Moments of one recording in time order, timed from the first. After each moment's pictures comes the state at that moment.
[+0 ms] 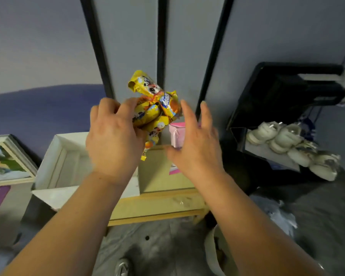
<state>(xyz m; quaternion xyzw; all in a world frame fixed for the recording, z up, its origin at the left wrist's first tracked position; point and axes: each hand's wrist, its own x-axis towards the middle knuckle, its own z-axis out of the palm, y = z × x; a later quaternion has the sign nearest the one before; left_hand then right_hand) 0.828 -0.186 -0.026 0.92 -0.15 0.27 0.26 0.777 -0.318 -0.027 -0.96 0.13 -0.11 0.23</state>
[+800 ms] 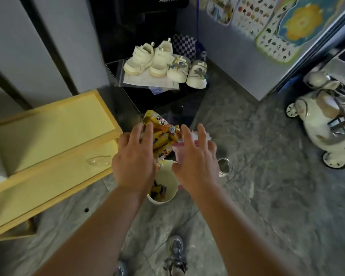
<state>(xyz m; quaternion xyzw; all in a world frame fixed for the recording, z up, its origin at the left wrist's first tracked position) 0.602 -0.413 -0.161 0.90 -0.38 -0.01 0.20 0.514 -0.496 -0.143 -0.88 0.43 0.02 0.18</state>
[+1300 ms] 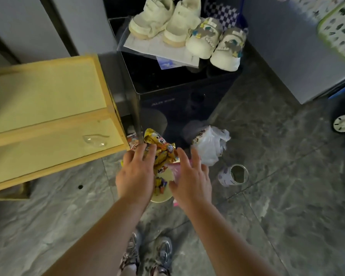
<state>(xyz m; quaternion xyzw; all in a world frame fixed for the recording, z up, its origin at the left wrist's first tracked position) 0.585 -0.484 -0.306 0.95 -0.27 -0.13 0.10 0.508 -0.575 -0.301 -0.90 0.35 0.11 0.24</state>
